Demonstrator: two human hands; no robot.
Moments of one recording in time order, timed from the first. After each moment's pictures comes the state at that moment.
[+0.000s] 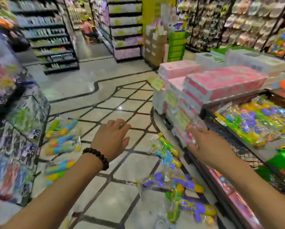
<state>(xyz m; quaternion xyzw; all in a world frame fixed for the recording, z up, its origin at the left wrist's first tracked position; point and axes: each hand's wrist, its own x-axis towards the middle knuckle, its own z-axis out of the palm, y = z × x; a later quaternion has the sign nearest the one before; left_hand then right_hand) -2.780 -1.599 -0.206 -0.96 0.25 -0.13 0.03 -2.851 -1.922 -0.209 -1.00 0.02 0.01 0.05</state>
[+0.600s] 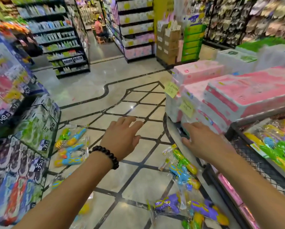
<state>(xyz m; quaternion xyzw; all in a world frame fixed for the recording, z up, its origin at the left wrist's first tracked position) -2.539 -1.644 -0.194 -0.96 0.25 -0.13 0.01 -2.569 -1.932 -0.219 -1.00 -0.01 0.02 0.09</state>
